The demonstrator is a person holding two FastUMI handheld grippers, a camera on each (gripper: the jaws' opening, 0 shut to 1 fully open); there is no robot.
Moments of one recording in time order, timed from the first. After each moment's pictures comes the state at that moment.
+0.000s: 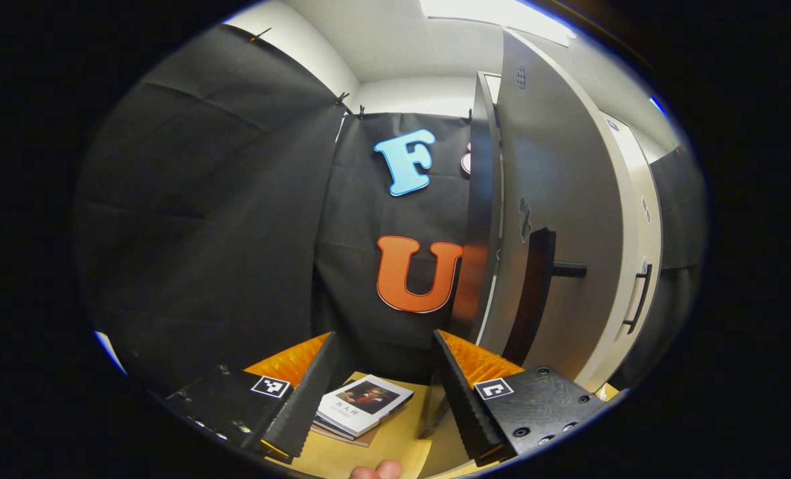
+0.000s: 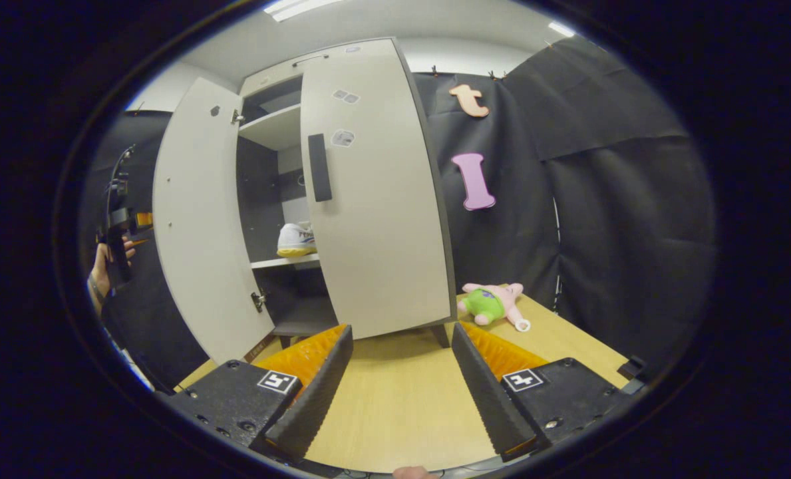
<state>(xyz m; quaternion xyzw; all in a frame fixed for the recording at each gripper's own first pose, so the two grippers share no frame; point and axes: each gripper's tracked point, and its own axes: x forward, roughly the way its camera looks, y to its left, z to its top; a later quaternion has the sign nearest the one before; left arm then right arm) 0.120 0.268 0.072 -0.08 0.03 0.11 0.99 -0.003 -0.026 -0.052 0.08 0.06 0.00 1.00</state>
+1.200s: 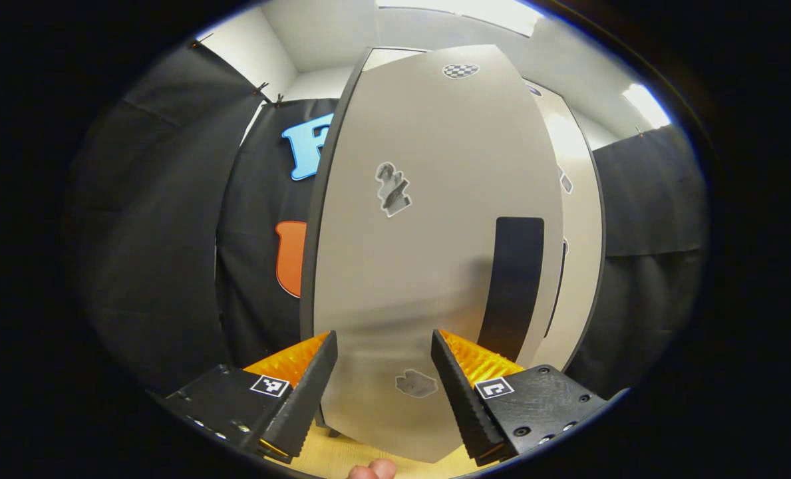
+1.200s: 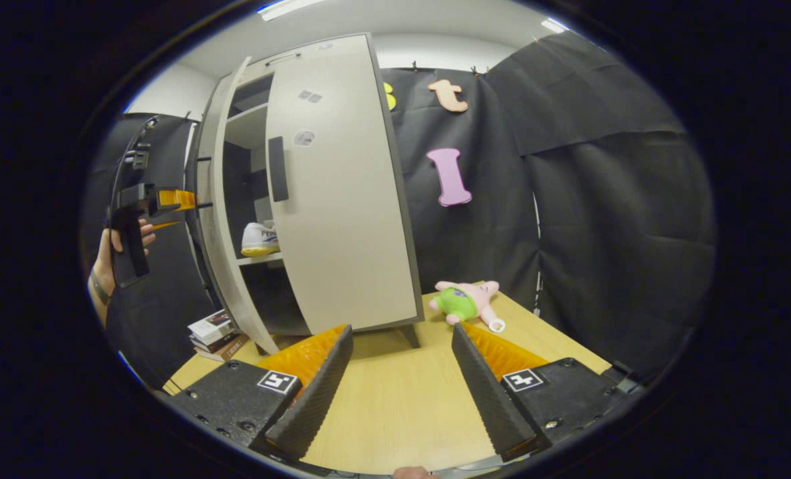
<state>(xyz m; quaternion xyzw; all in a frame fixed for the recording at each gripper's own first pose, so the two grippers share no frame) 0.180 0.071 0.071 -0.06 0.03 -0.01 1.00 0.001 -0.091 -0.060 0.08 0.07 -0.05 0.99</state>
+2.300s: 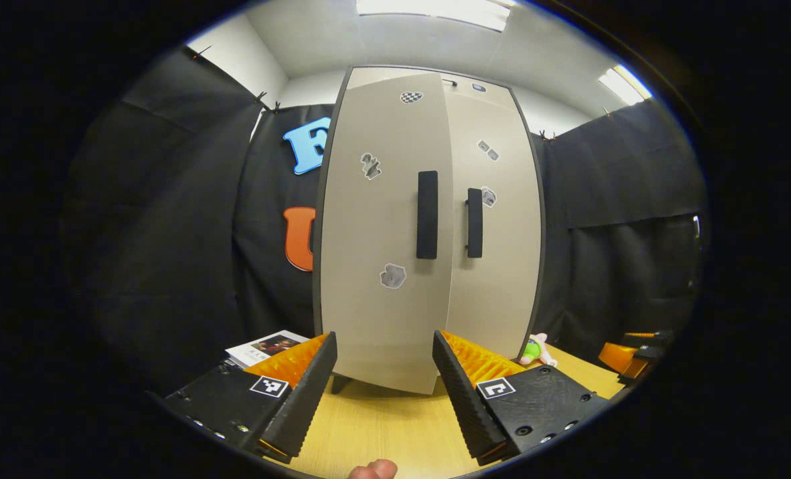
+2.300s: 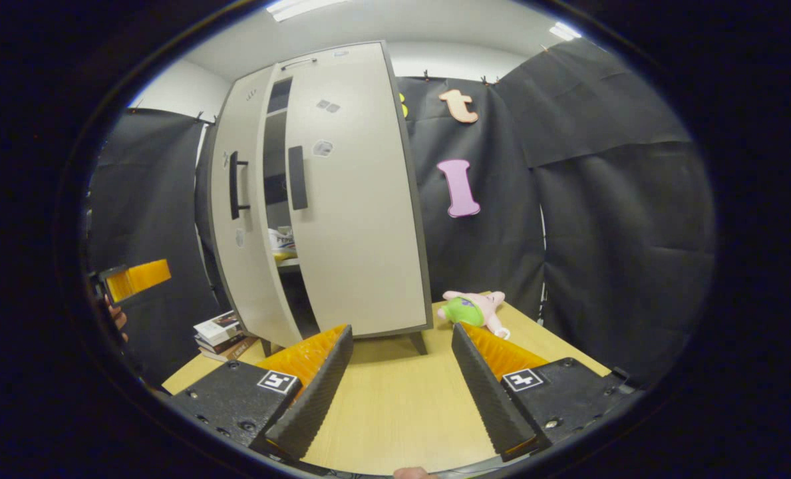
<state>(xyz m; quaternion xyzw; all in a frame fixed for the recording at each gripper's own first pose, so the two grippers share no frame) -0.007 0.028 -0.011 -0.02 0.04 -0.01 1.00 -0.013 -0.057 -0.042 0.06 0.04 -0.02 1.00</state>
